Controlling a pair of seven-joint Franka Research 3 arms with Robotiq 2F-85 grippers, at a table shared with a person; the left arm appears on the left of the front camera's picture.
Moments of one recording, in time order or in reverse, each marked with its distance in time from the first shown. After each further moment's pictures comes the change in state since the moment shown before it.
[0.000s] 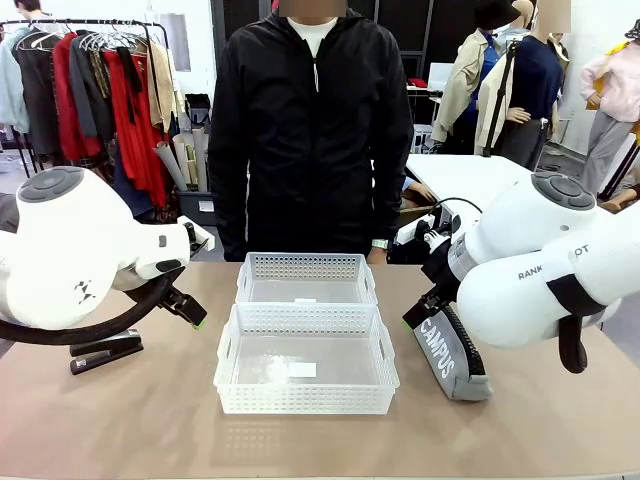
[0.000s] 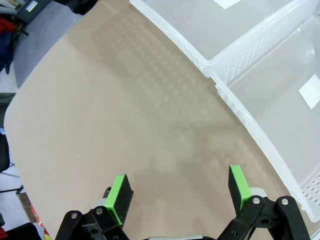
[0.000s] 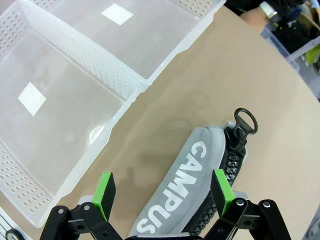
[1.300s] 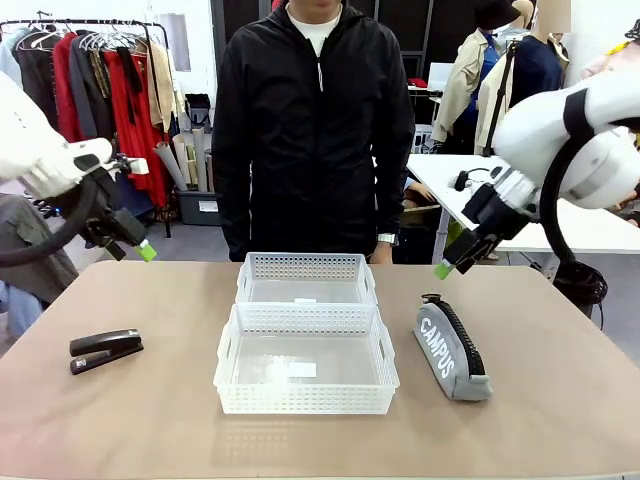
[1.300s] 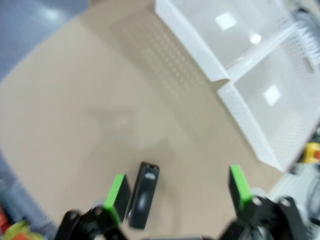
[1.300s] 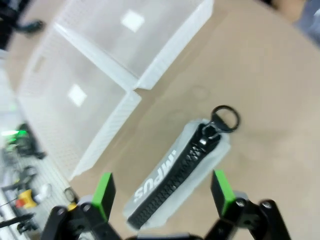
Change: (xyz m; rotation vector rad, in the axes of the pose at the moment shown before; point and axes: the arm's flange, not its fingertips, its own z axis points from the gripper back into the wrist) left arm 0.044 0.169 0.063 -0.396 0.108 0.171; right arm 0.044 -0.154 0.021 0.467 0.149 -0.148
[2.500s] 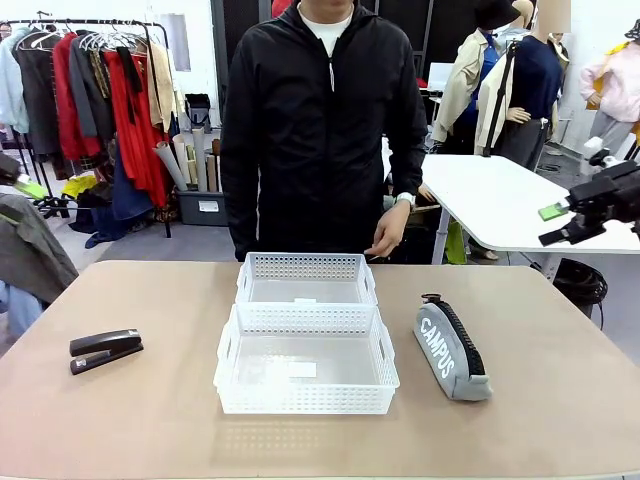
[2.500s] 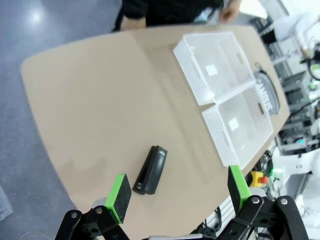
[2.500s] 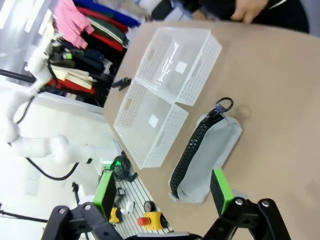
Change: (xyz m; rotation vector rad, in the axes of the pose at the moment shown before) left arm -0.082 0.121 0.143 -0.207 -0.267 0.282; right arm -0.103 -0.133 0.122 0.484 -0.325 -0.260
